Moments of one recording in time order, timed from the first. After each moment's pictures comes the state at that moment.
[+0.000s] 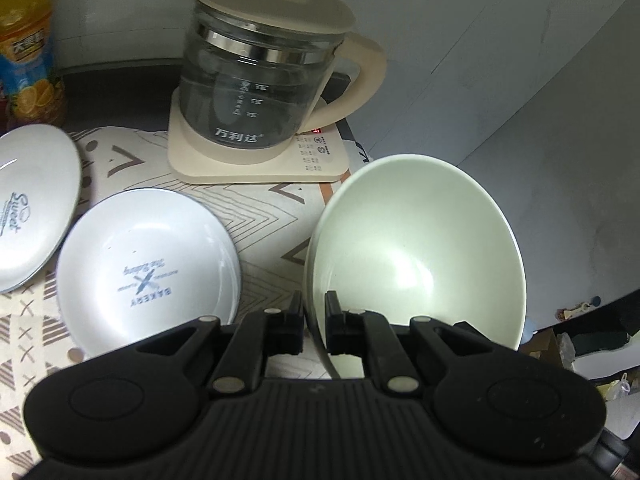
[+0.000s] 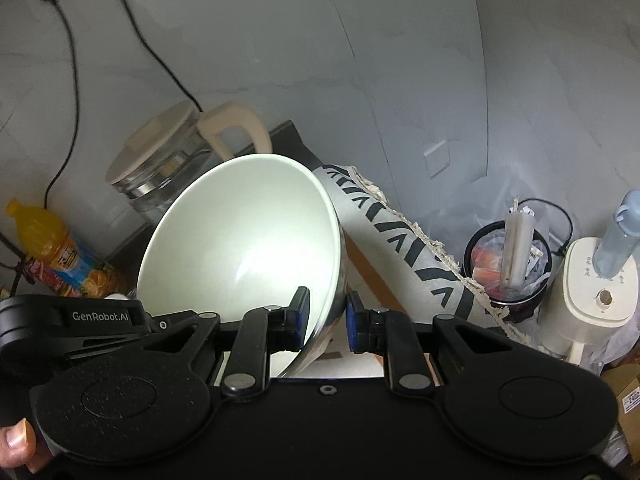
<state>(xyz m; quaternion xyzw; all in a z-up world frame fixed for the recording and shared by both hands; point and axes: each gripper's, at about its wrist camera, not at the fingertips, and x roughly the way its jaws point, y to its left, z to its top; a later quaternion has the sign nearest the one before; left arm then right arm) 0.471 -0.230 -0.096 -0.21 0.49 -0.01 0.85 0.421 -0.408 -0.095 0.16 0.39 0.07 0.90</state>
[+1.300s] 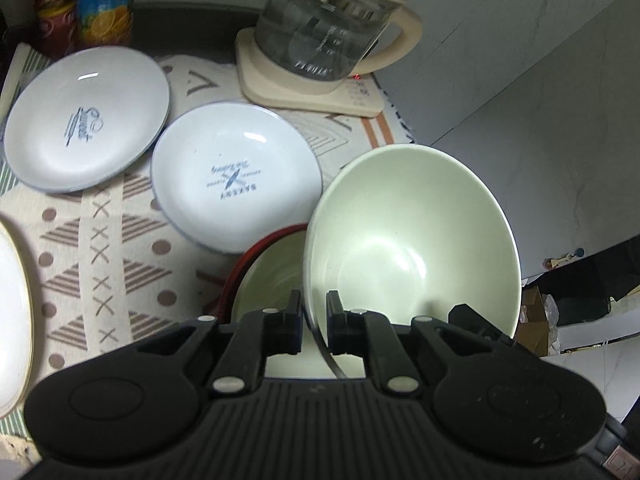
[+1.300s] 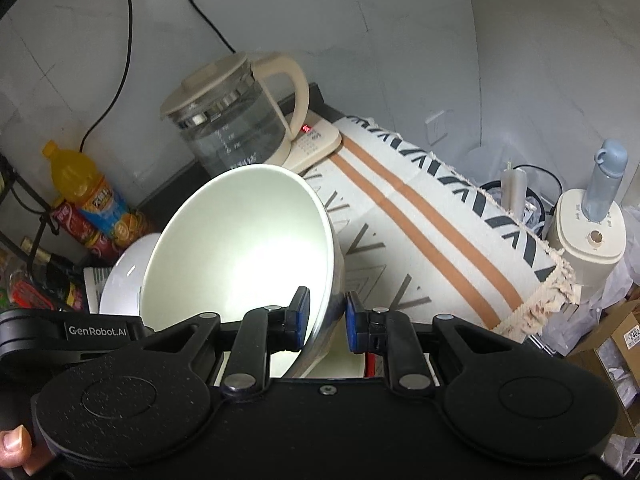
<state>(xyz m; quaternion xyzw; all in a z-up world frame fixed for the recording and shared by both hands) 0.368 -0.158 -0.104 -0.23 0.53 -0.04 0.81 0.322 -0.347 -0.099 0.16 0.41 0.05 0.90</state>
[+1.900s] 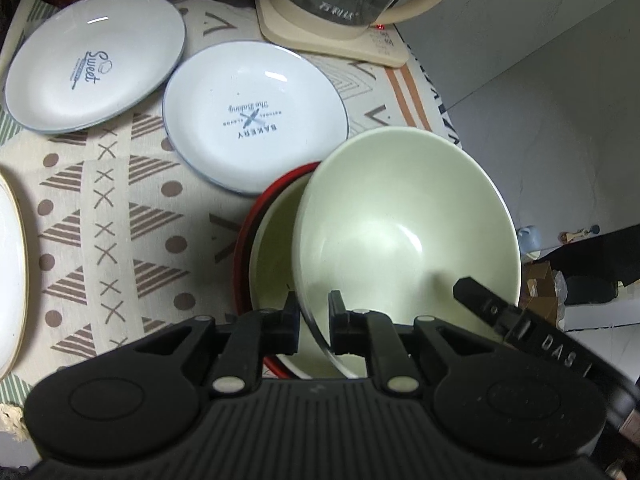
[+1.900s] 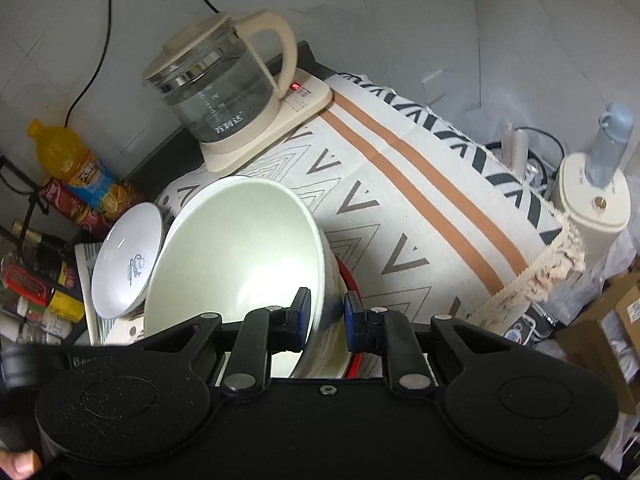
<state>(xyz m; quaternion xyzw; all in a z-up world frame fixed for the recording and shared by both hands) 0.362 -0.159 -0.131 -0.23 0.59 -0.03 0.78 0.330 -0.352 -0.121 0.17 0.46 0.05 0.87</state>
